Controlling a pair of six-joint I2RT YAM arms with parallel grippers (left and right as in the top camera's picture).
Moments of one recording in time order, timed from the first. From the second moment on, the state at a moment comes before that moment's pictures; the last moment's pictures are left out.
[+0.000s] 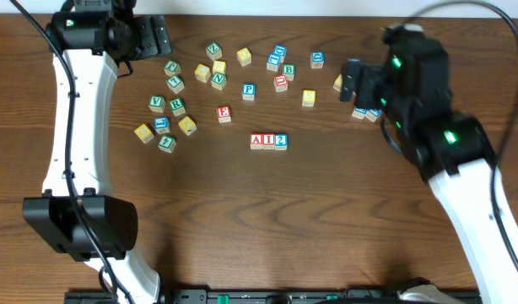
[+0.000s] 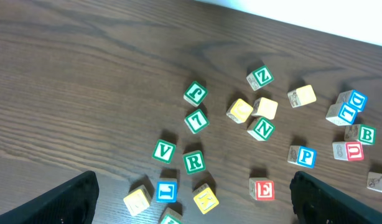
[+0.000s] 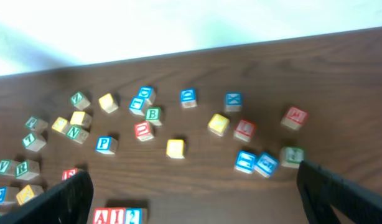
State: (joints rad) left arm 0.02 1.90 2.04 -1.10 -0.01 -0.19; right arm 0.28 1.29 1.34 -0.61 0.14 0.30
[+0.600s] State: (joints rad) left arm 0.02 1.90 2.04 -1.10 -0.01 -0.19; right arm 0.01 0.35 0.35 -0.15 0.18 0.36
